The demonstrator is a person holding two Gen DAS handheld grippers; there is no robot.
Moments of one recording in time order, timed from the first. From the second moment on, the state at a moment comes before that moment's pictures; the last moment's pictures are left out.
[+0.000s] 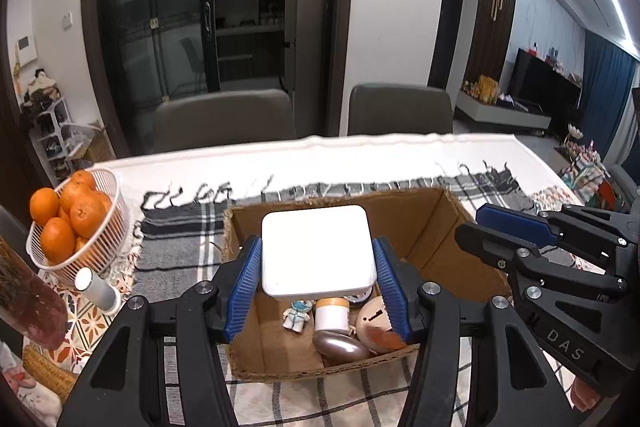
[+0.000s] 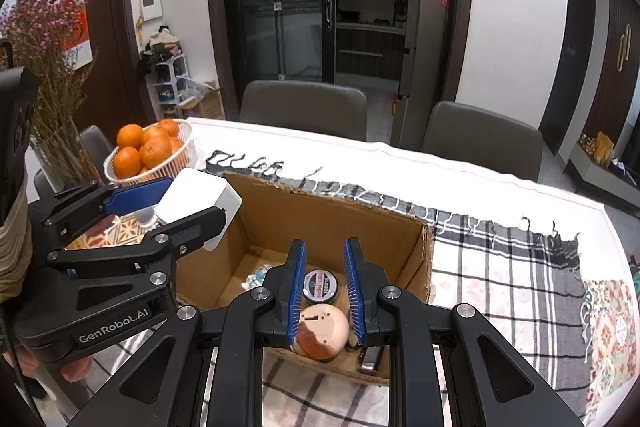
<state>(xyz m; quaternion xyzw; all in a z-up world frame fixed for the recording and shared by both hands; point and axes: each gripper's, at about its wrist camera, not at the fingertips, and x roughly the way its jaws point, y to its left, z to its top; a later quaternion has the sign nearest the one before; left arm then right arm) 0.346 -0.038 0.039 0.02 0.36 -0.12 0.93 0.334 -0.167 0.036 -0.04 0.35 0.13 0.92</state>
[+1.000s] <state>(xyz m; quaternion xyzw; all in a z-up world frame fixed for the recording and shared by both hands) 0.267 -0.015 0.069 0.01 0.31 -0.05 0.95 0.274 -0.167 0.054 -0.02 0.32 0.09 0.94</state>
